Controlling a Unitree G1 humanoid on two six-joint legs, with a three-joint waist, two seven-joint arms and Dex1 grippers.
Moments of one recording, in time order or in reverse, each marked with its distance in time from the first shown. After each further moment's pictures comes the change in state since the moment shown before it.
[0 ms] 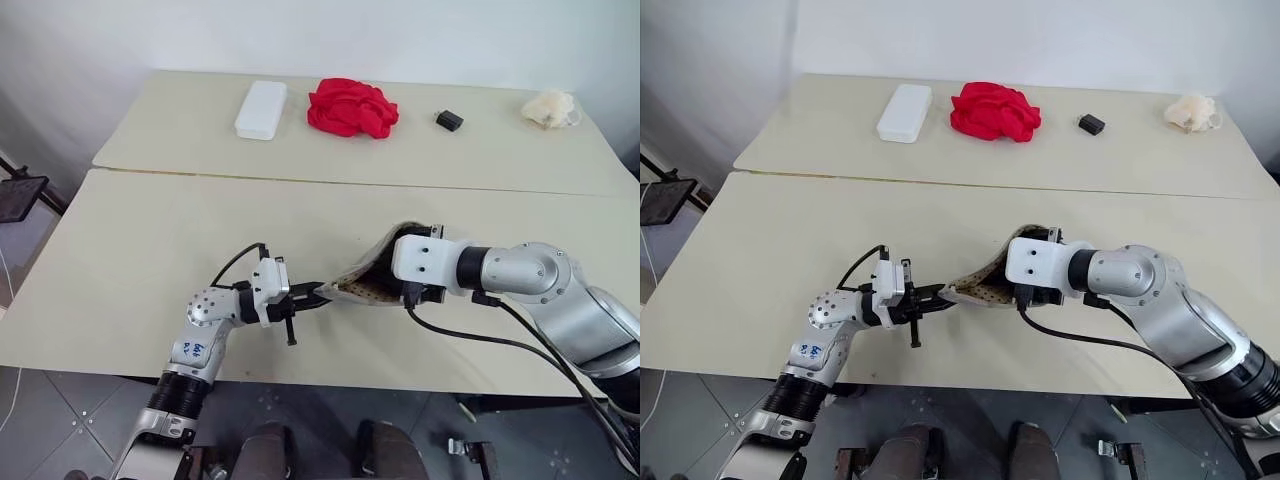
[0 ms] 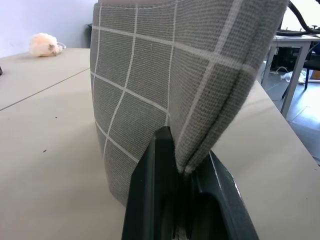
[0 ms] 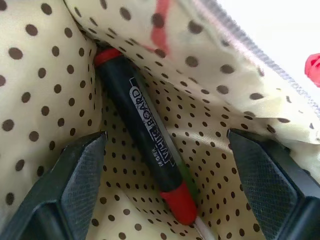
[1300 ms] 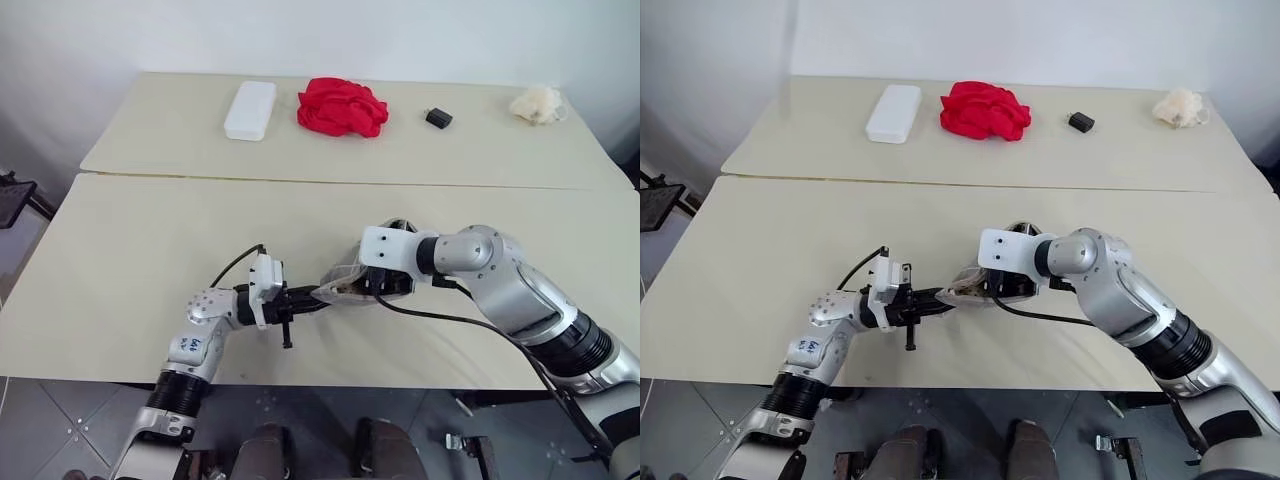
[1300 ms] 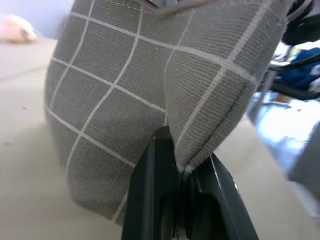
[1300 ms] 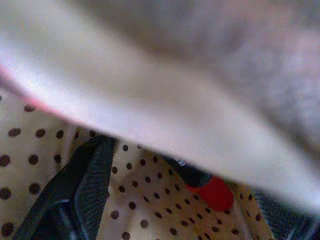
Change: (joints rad) left arm -0.006 0.039 0.023 -0.017 -0.129 0.222 -0.096; right arm -0.190 0.233 0.160 0.200 -0.194 0.123 0.112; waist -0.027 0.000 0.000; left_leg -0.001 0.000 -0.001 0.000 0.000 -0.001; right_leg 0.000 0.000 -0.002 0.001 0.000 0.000
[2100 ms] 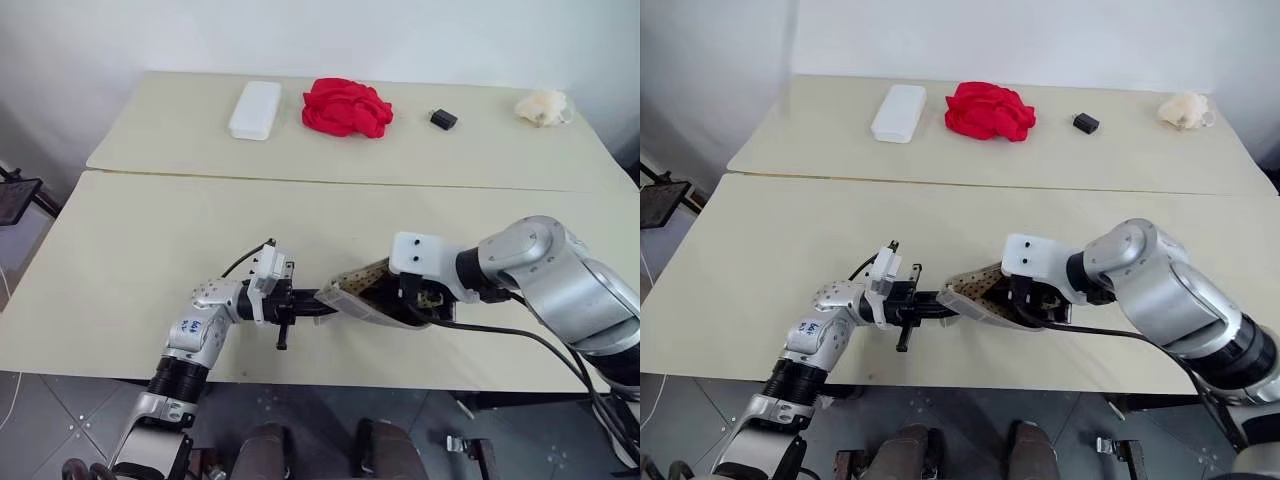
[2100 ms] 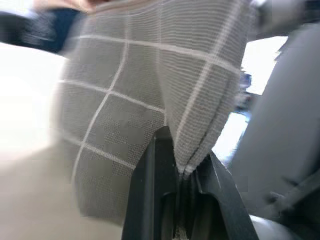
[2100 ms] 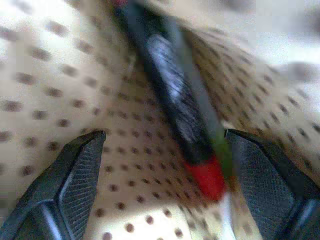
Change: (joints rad) left arm -0.080 -0.022 -0.018 0.095 -0.007 0.018 -0.093; right arm -0.038 -0.152 -0.086 -0.236 0.270 0.491 0.241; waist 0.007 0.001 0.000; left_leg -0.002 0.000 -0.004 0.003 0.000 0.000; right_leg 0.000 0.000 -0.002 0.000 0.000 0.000
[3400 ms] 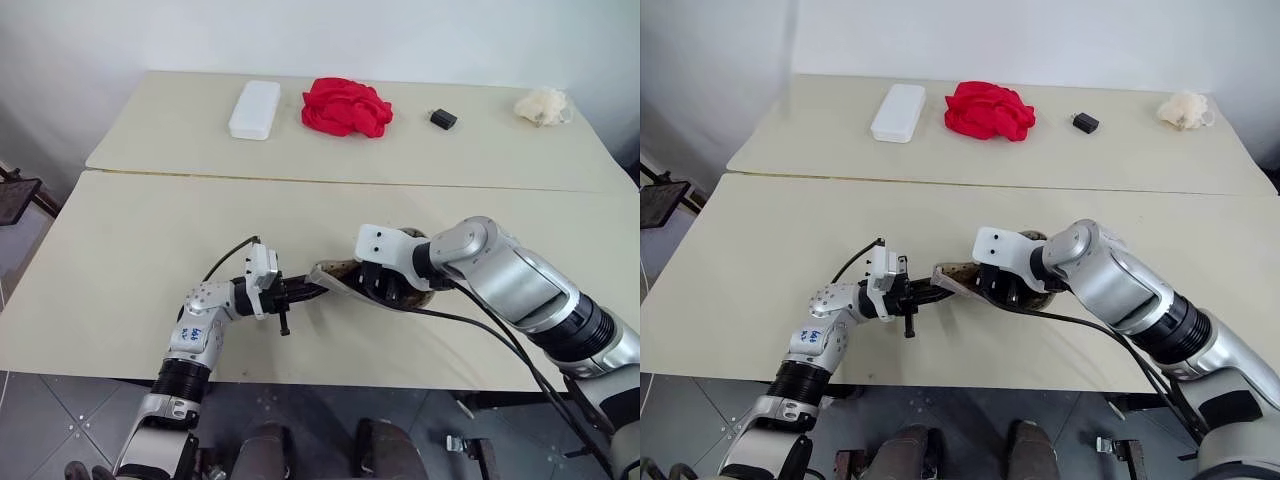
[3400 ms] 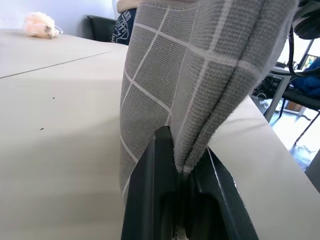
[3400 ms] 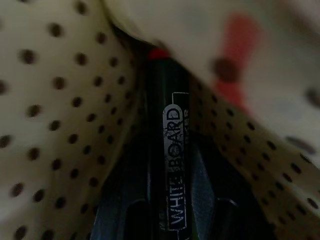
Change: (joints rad) left arm 0.016 -0.034 0.063 0.054 0.063 -0.099 0.111; right arm -0.078 0.113 0.138 0.179 -0.012 -0.161 -0.173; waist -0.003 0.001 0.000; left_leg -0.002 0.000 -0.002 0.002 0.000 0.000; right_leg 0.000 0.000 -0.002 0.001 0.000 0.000
